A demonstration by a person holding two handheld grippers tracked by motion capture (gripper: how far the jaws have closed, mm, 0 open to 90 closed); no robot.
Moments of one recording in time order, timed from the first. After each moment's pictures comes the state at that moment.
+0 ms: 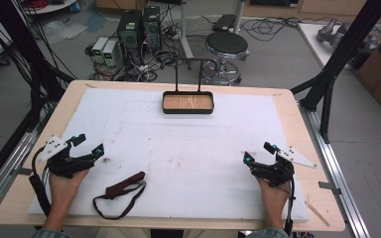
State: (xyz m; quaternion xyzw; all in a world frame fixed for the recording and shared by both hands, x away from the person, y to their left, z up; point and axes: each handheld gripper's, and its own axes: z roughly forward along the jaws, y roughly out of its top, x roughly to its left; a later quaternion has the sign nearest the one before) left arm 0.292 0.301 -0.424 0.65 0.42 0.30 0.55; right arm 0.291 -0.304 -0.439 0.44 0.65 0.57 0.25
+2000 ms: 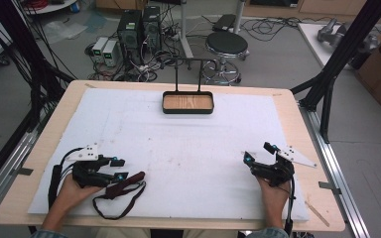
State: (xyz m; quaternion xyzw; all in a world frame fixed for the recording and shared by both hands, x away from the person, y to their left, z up) left arm 0.298 0.255 -0.437 0.82 0.23 0.03 0.52; right arm 0.292 -0.305 -0.439 0.44 0.65 0.57 0.25
